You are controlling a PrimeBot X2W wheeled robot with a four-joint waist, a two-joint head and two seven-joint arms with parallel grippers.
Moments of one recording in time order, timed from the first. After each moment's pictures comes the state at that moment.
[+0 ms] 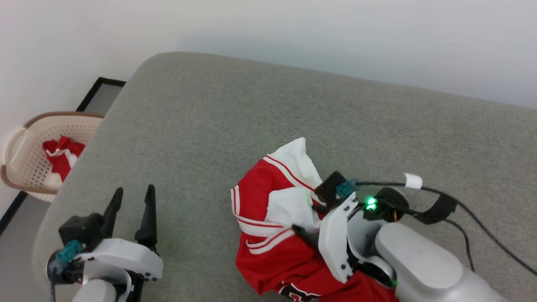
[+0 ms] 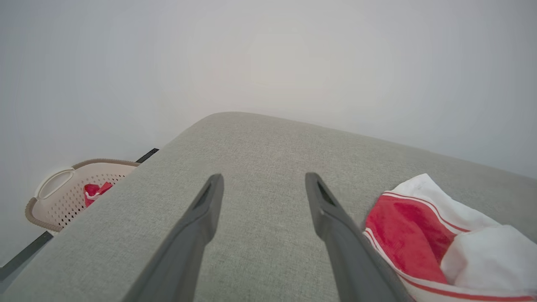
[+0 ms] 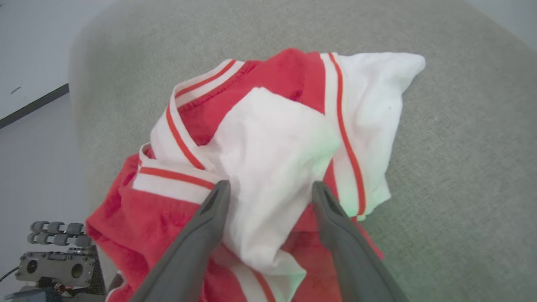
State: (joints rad) left arm -0.22 0.33 -0.17 0.35 -0.53 0.02 -0.26; right arm -0.69 -0.21 0.94 0.56 0.64 0.13 0.31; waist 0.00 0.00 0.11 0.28
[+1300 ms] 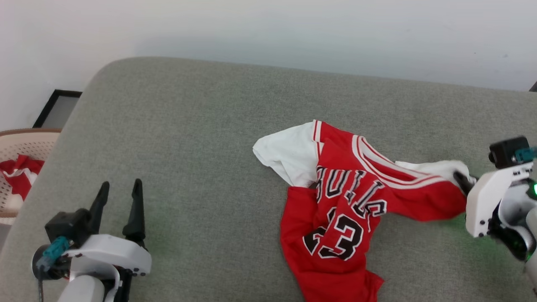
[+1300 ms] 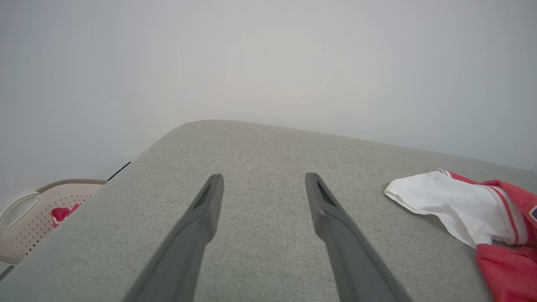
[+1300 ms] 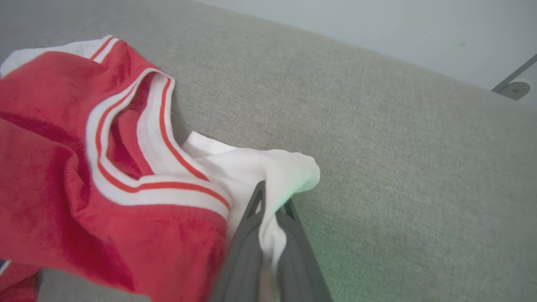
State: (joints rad) left arm -0.23 0.33 -0.11 0.35 -0.48 0.00 -0.26; right arm -0.61 -0.51 0.49 0.66 0.64 0.13 0.23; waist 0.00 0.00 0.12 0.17
